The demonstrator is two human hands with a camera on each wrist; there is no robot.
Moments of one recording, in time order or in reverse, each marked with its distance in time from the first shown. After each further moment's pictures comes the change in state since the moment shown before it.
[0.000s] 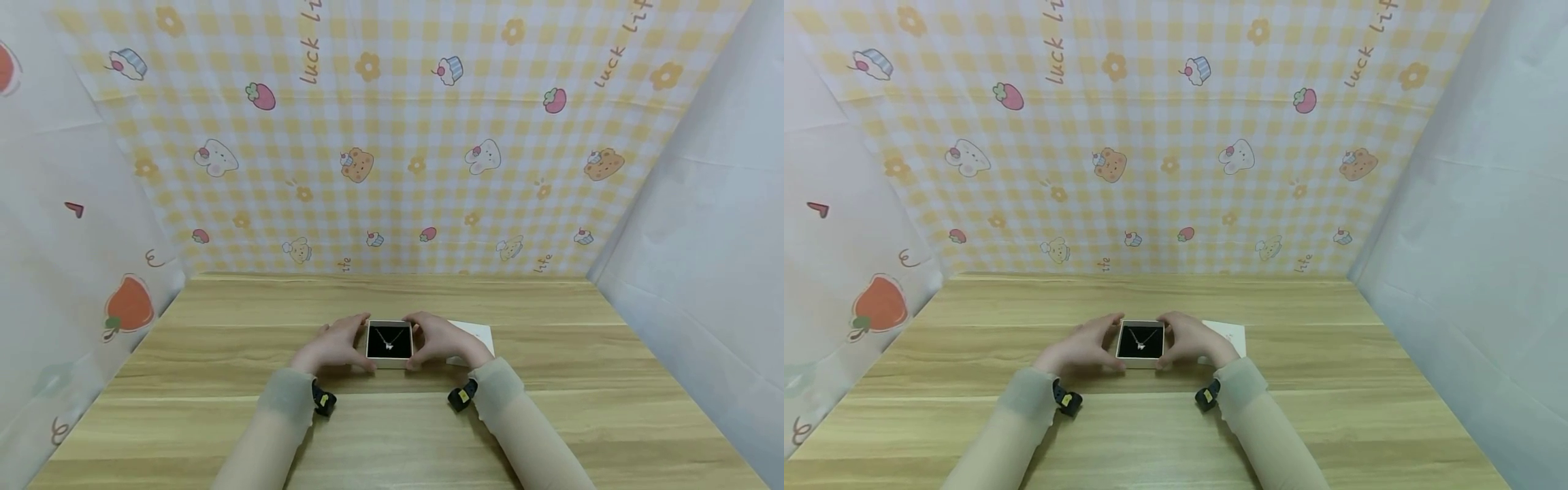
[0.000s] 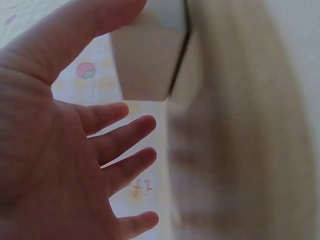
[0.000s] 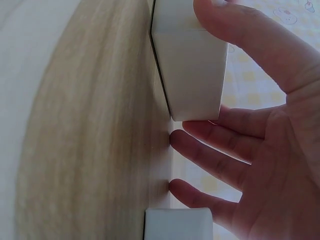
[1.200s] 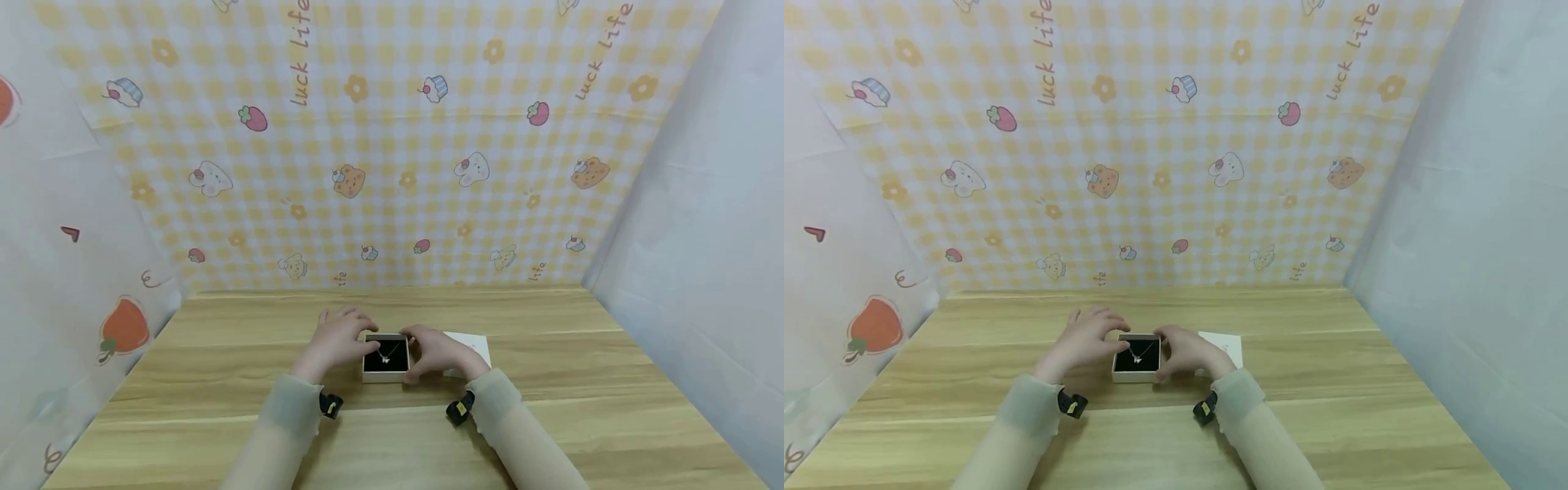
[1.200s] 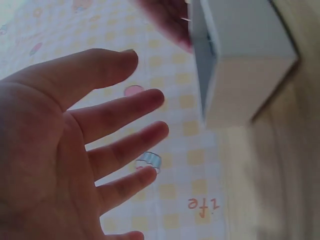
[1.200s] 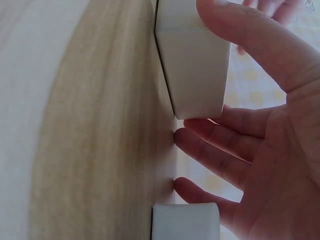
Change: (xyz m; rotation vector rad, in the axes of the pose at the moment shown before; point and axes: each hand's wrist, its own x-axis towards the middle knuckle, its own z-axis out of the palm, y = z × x) left_hand 0.004 0.044 -0.020 0.300 0.186 0.062; right_hand -0.002 0.002 0.000 -0.008 -0.004 0.012
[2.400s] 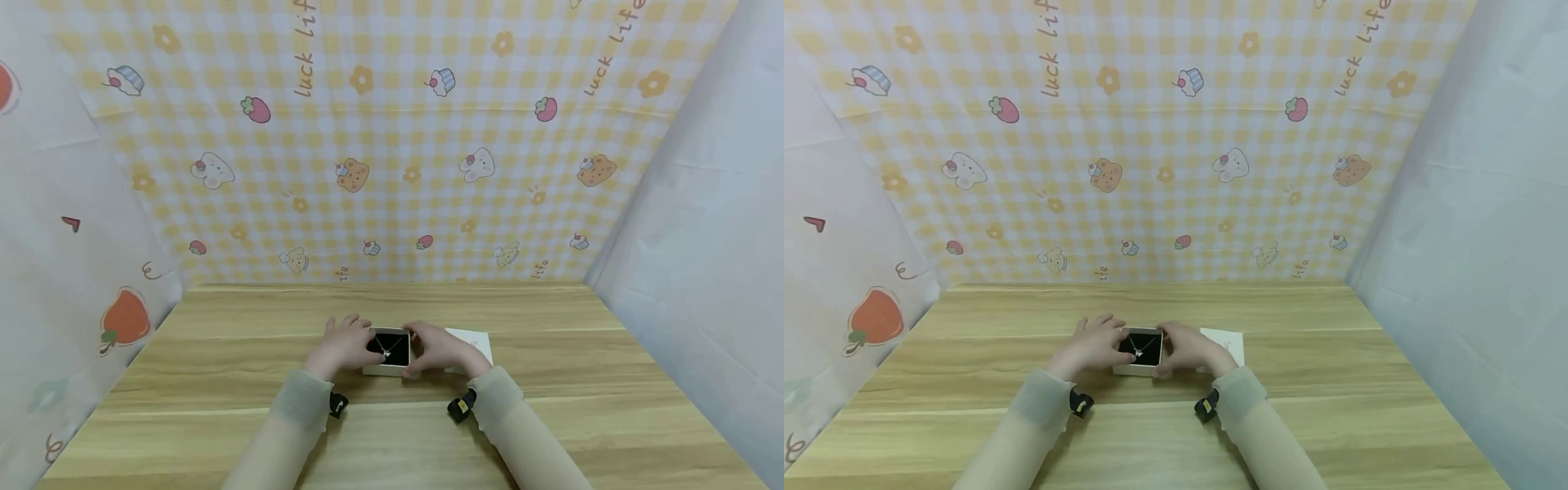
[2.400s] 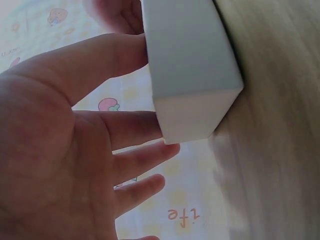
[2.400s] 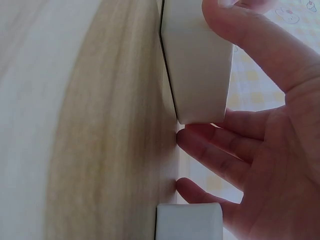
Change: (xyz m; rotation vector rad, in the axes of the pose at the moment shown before) left_hand 0.001 0.003 0.017 0.079 -0.214 -0.071; right_hand 0.000 0.002 0.000 0.015 0.002 -0.024
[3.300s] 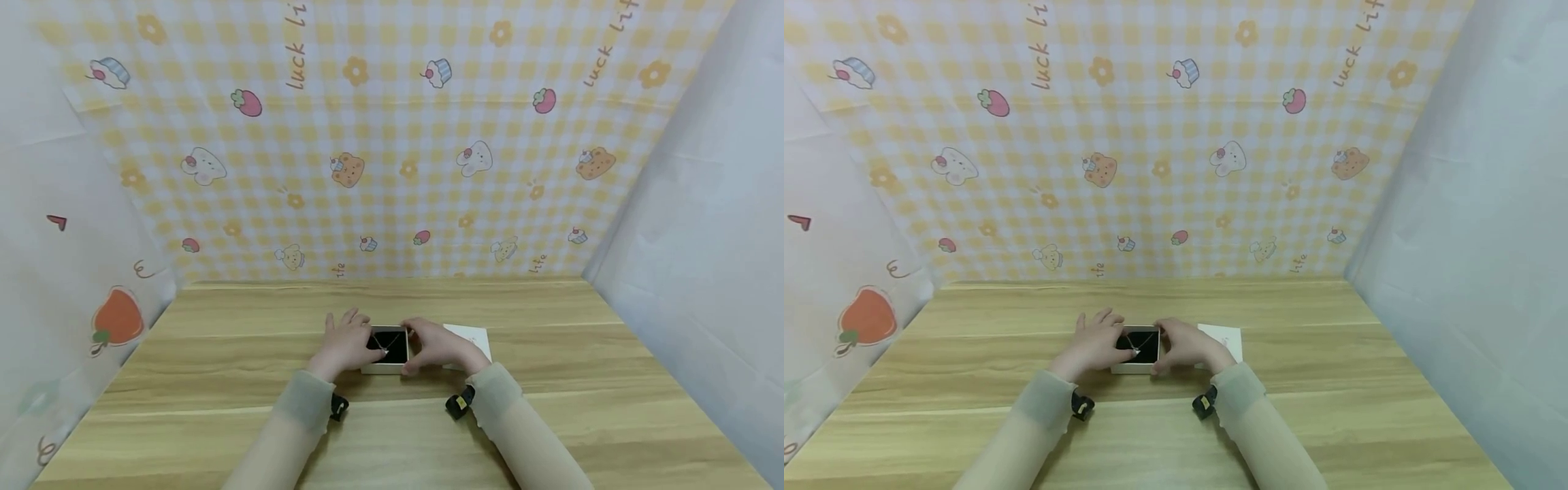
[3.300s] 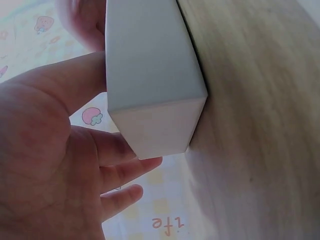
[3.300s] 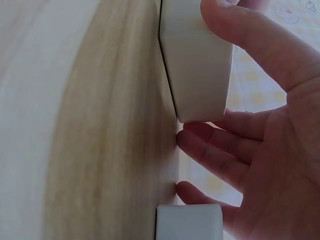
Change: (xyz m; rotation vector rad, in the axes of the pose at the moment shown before) left_hand 0.012 0.000 0.017 0.025 0.083 -0.041; right_hand -0.003 -0.002 0.000 0.025 -0.004 0.015
